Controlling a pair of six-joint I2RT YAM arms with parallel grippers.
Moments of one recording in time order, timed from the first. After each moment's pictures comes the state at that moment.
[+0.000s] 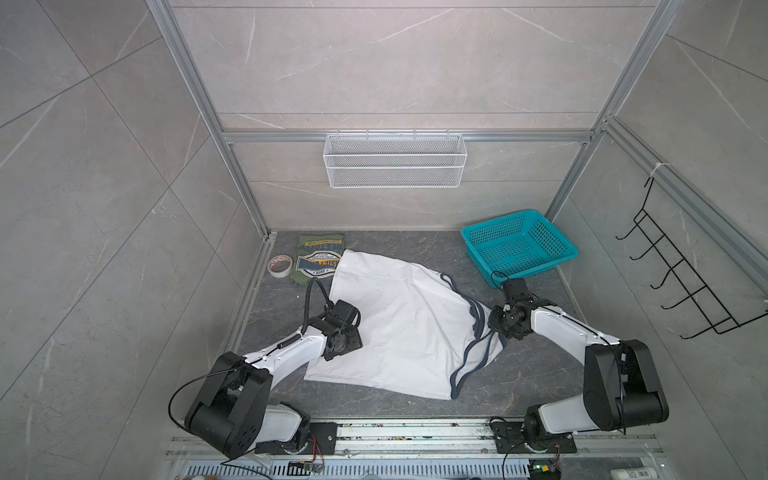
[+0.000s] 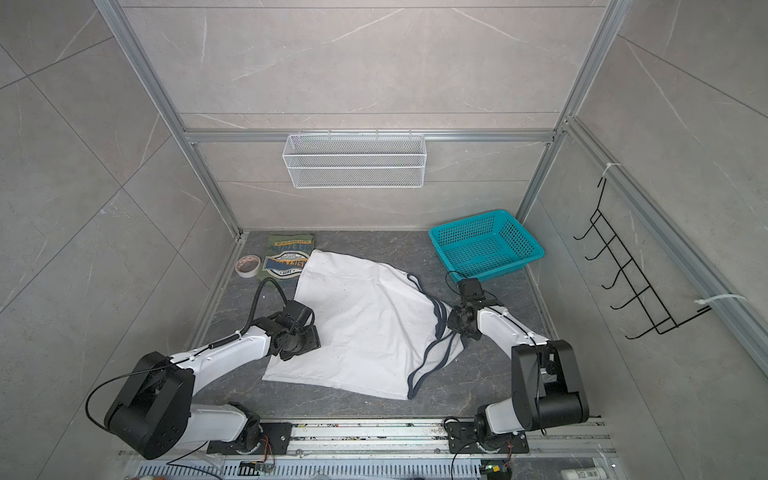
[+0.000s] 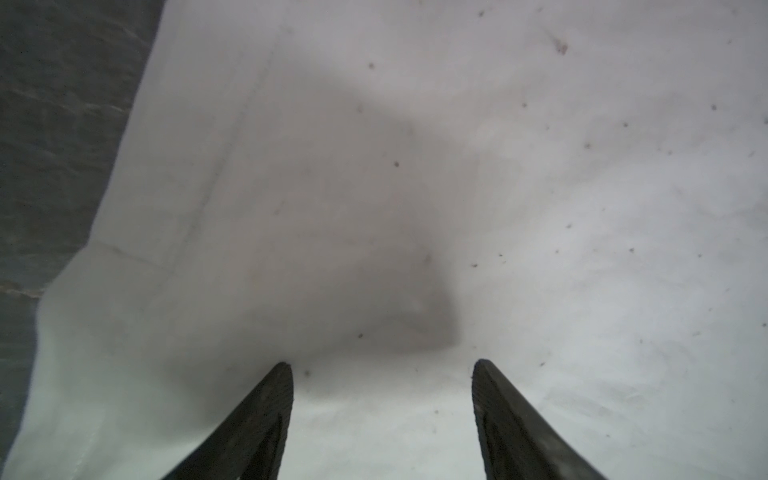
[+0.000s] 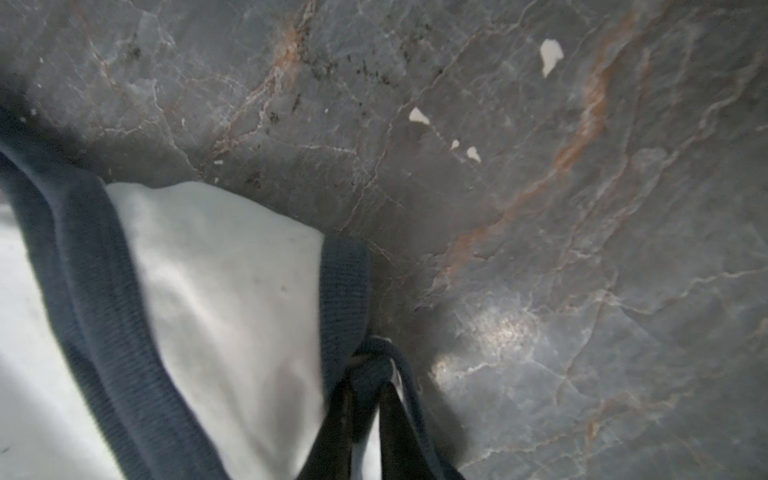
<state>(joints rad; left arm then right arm) -0.50 1.36 0.66 -0.53 -0.09 -0.79 0.11 1.46 0.78 -0.55 0.04 0.57</state>
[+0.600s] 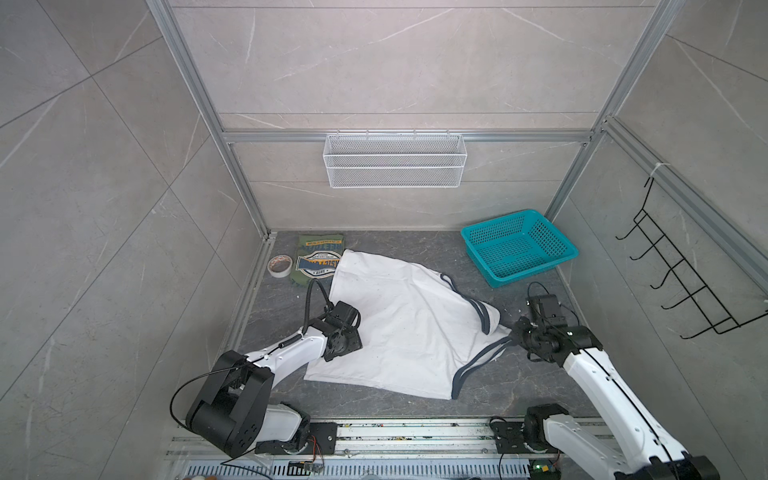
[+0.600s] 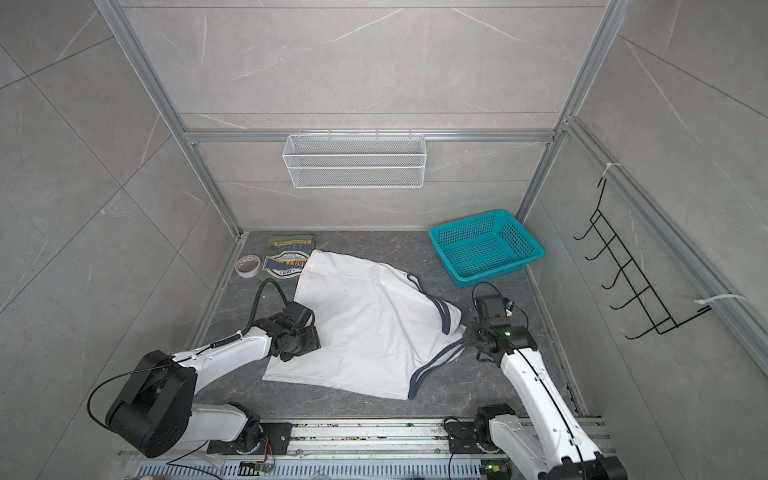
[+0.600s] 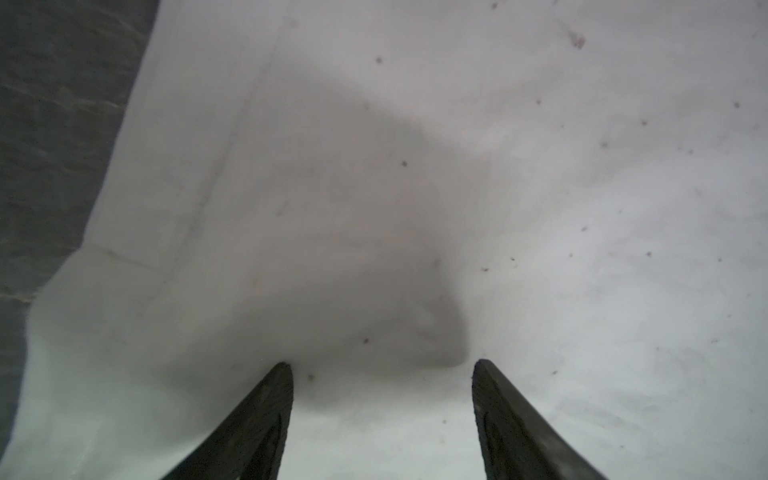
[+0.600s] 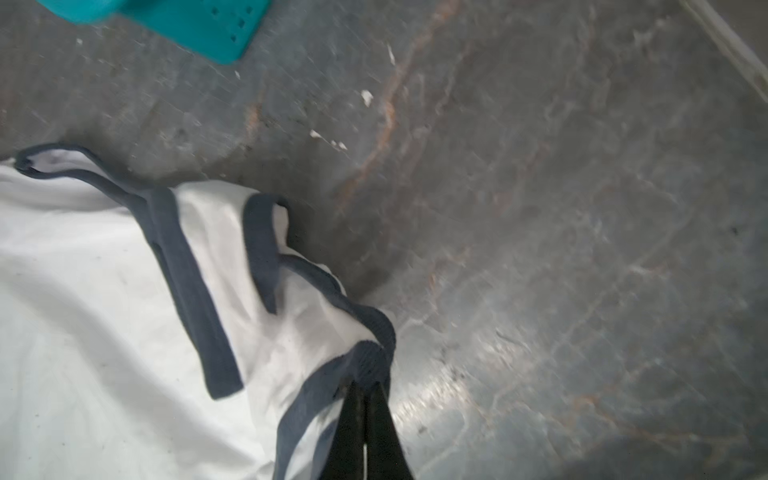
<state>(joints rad) -0.50 1.37 0.64 -0.51 -0.10 -0.79 0.12 0.89 0.69 -0.91 0.17 0.75</state>
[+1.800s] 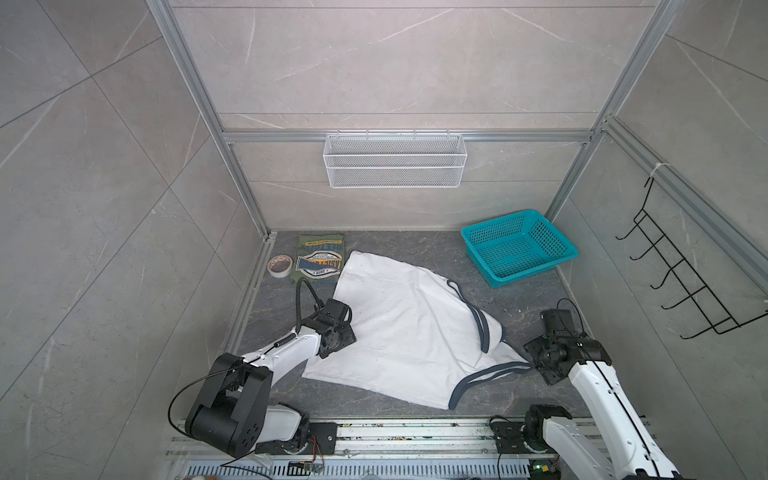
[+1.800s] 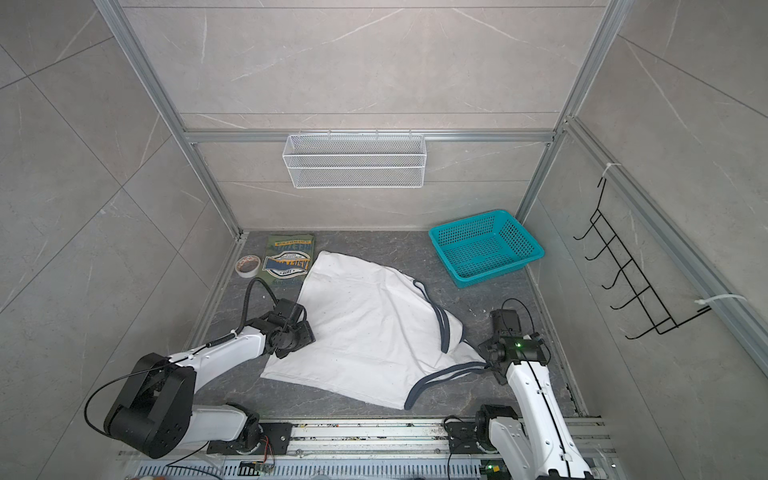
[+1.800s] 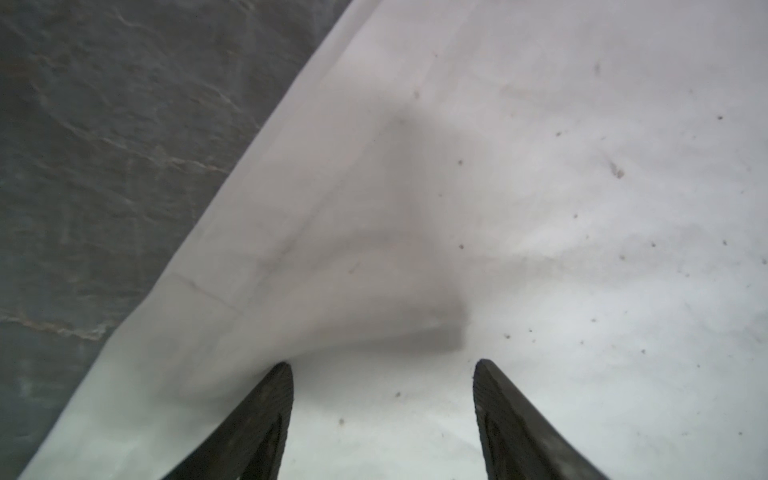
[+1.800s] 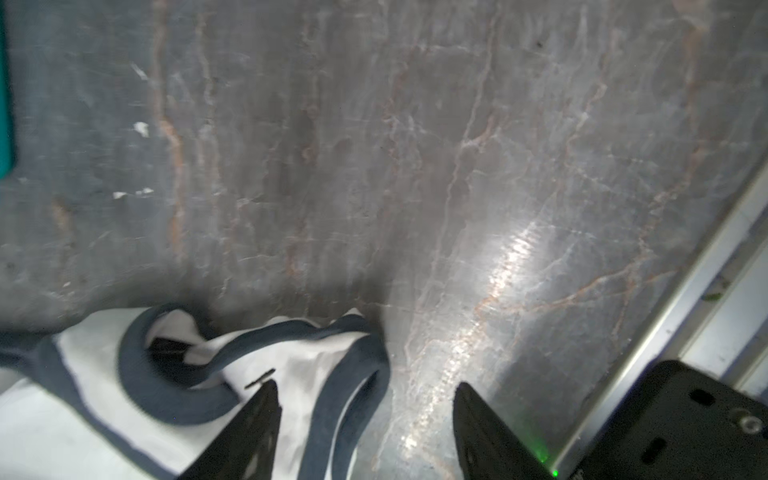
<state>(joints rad) -0.40 1.35 0.62 -0.47 -0.09 -0.81 -0.06 0.86 0.66 -1.00 0.18 1.00</state>
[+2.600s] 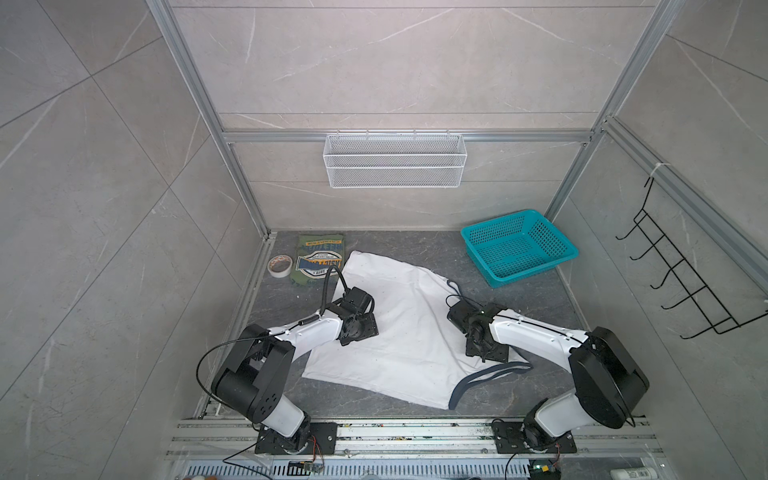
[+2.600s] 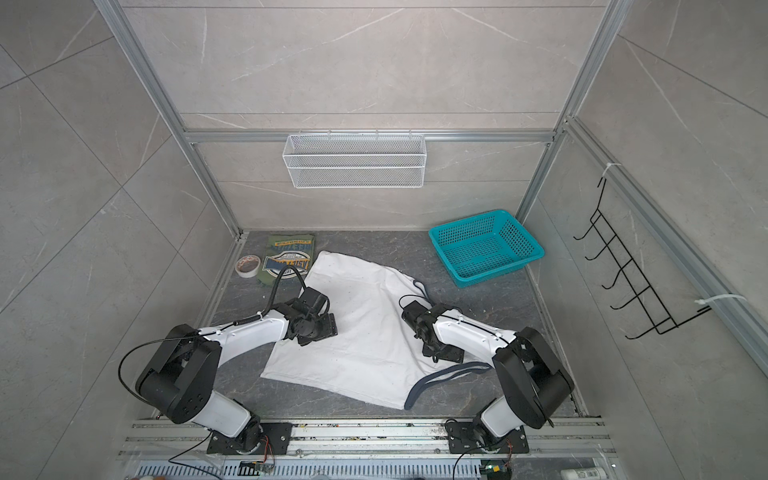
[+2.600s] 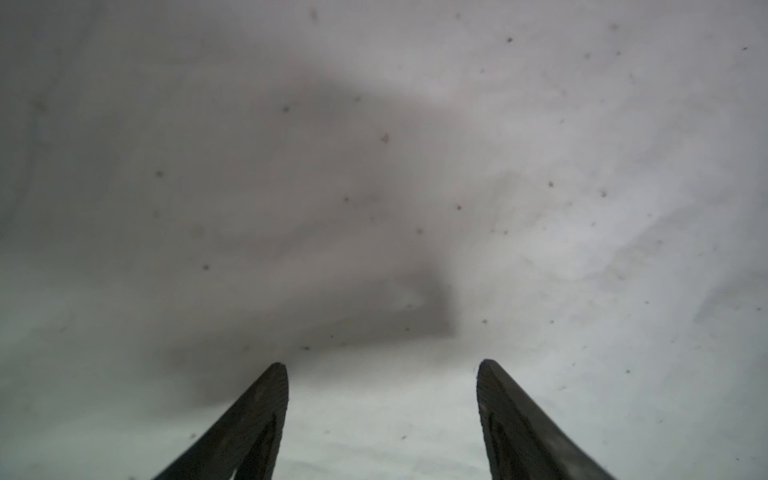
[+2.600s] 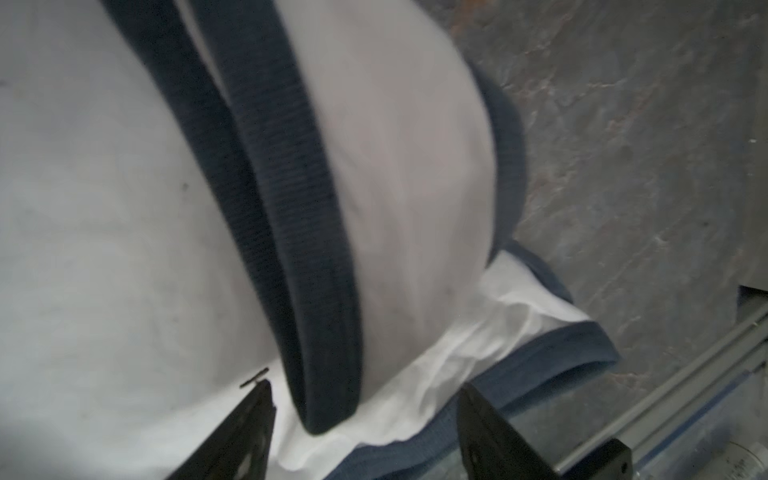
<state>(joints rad) -0.54 1.55 0.80 -0.45 -0.02 -0.76 0.63 1.54 0.89 -1.02 0.42 0.93</state>
